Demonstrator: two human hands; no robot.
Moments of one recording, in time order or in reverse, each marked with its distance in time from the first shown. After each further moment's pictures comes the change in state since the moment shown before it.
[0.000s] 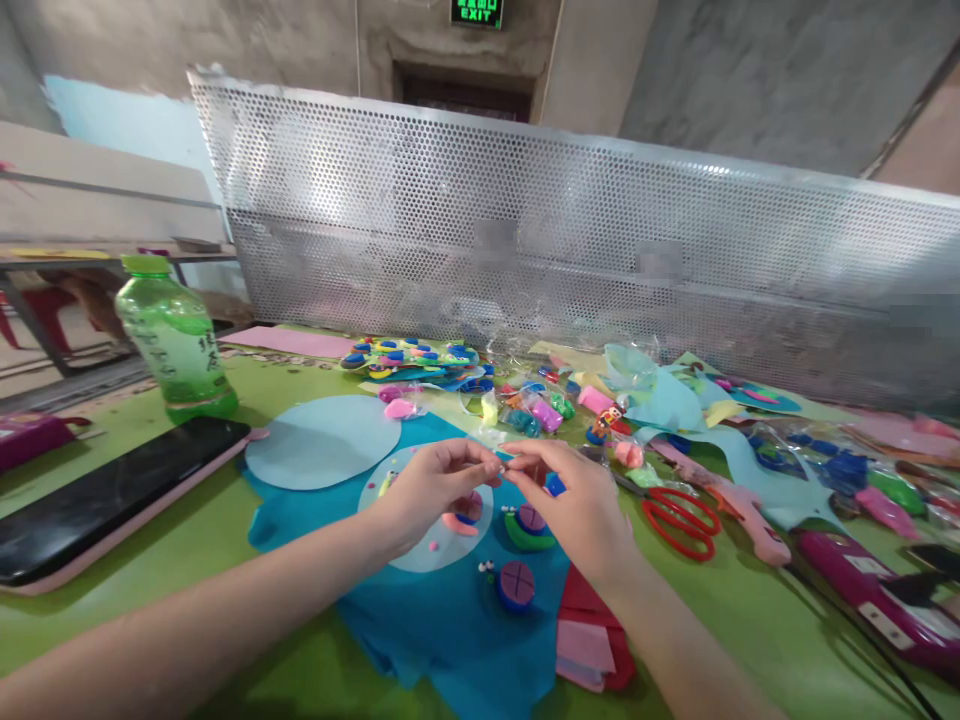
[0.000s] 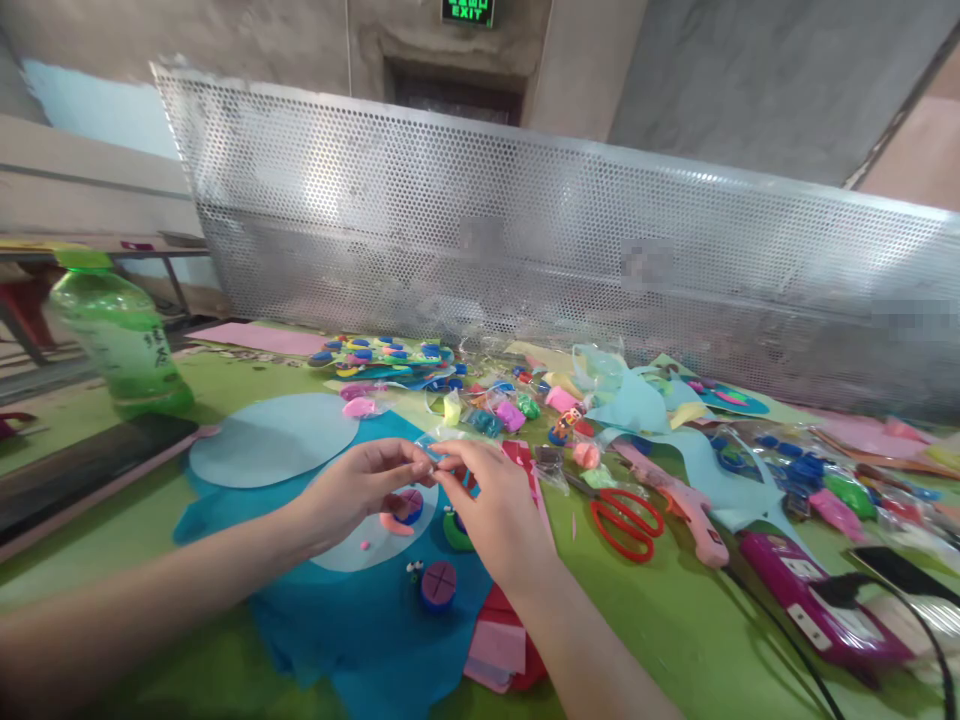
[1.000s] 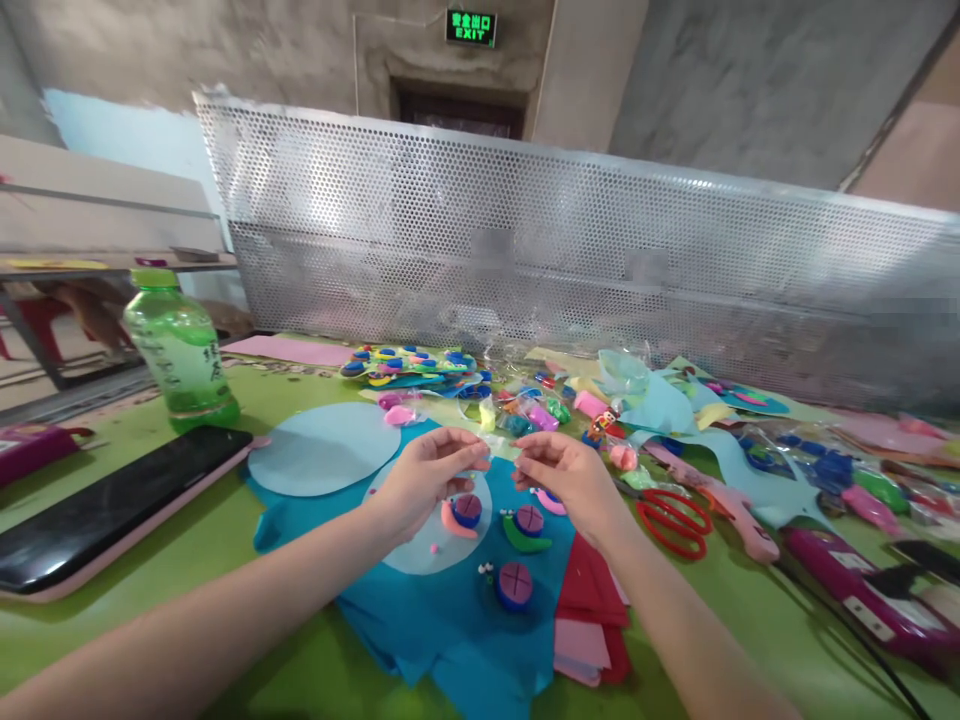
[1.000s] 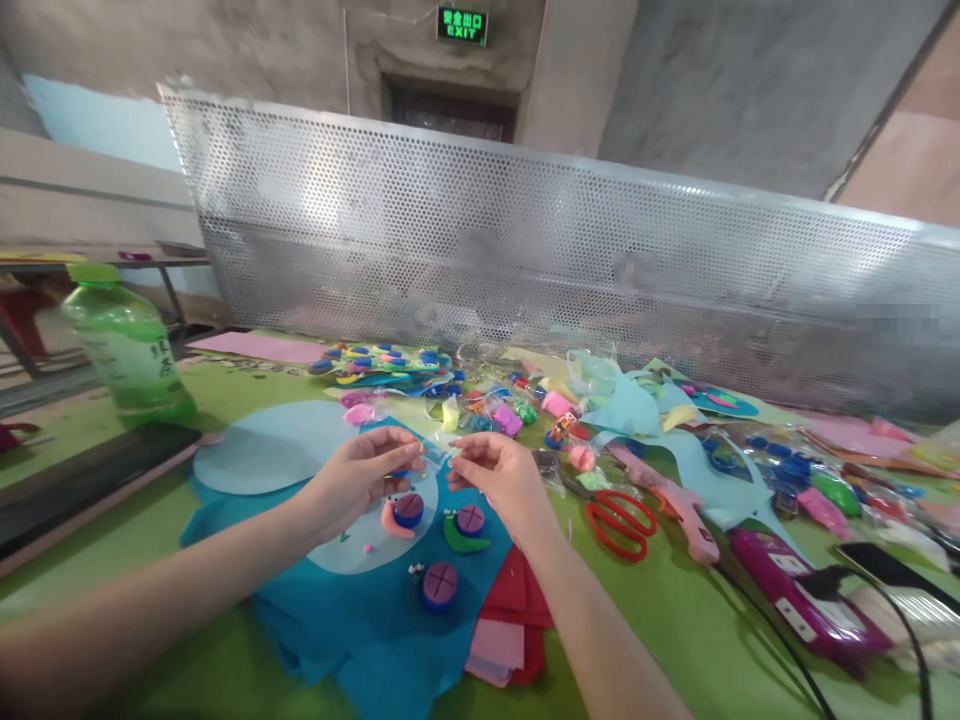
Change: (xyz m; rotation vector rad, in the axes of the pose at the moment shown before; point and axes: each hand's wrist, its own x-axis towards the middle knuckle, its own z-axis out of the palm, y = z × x) left_hand 0.008 0.002 -0.005 -0.228 0.125 0.102; right_hand 0.018 0.020 0.001 0.699 -0.081 0.422
